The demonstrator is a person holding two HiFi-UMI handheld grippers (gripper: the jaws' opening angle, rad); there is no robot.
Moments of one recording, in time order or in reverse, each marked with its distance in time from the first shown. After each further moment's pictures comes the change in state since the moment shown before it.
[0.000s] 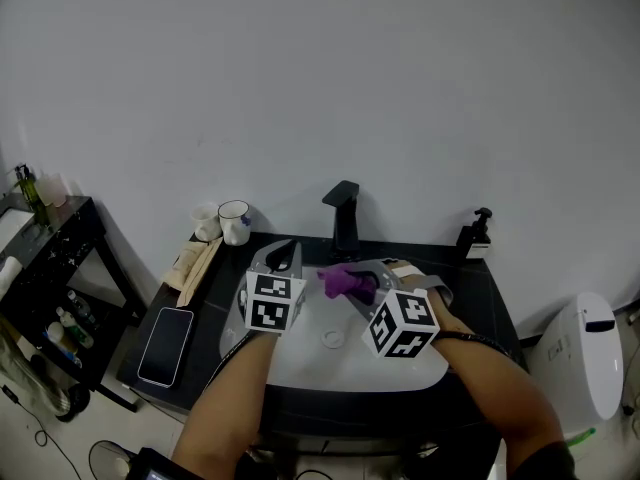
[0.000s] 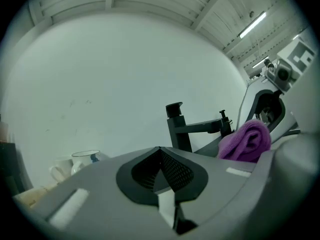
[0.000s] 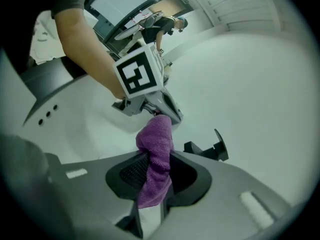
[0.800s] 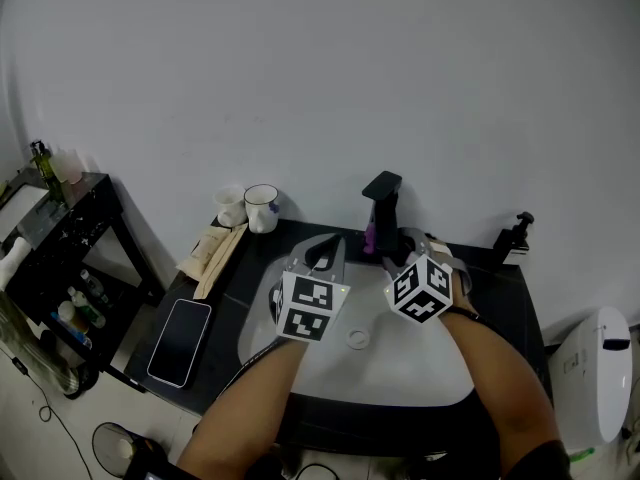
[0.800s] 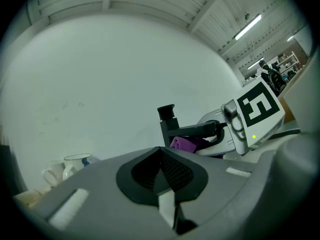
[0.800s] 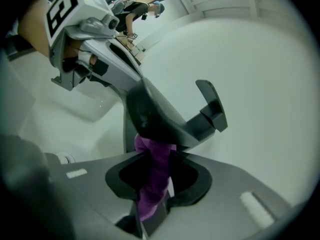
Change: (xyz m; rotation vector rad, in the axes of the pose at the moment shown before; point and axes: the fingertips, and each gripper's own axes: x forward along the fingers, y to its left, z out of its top) left arm 0.005 -0.018 0.006 0.018 -0.024 -0.048; right arm 0.080 -0.063 -0.062 0.209 0.087 -0.174
